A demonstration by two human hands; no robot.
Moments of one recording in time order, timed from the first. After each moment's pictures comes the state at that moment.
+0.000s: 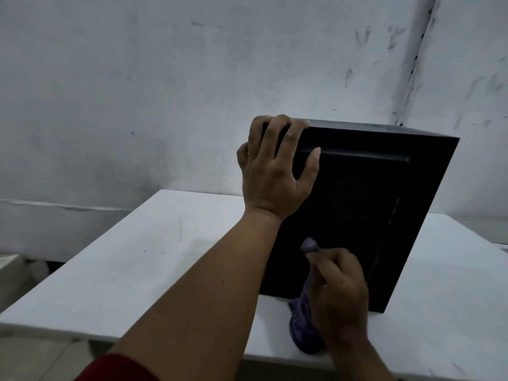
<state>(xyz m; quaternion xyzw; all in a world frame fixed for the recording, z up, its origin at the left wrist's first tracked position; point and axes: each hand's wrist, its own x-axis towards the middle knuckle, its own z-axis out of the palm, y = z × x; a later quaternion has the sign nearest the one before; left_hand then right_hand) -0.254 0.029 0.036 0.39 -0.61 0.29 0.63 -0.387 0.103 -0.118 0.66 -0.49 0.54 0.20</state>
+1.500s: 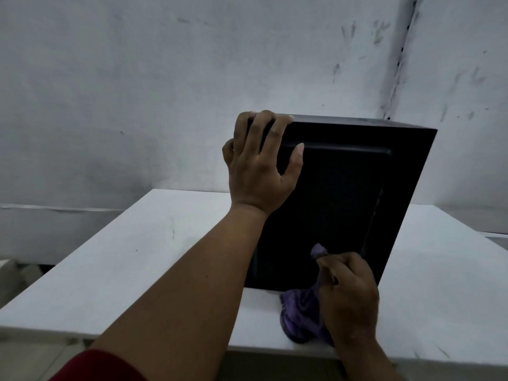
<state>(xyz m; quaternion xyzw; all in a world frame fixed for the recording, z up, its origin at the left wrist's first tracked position) -0.251 0.030 0.036 0.39 -0.62 0.29 0.62 -0.416 0.117 -0.128 0.61 -0.55 0.54 0.16</state>
